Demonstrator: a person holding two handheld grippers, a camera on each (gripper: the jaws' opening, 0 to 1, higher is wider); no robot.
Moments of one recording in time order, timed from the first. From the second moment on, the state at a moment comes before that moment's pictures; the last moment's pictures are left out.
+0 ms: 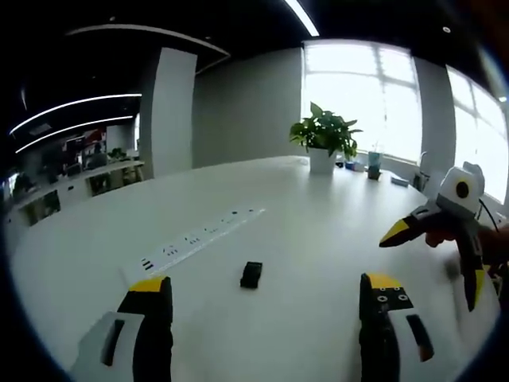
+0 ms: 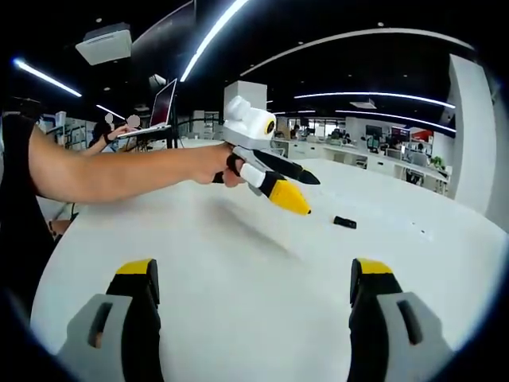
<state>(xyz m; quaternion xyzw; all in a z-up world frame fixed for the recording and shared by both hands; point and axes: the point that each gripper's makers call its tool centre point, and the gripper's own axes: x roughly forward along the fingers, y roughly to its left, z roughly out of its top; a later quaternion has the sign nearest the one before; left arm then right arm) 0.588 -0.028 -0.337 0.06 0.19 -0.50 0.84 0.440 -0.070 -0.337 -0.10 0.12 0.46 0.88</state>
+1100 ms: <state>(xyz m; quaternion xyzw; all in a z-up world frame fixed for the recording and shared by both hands) 0.550 -0.014 -0.334 0.07 0.19 -0.48 0.85 0.443 -0.074 -0.334 -0.09 0.12 0.44 0.88</state>
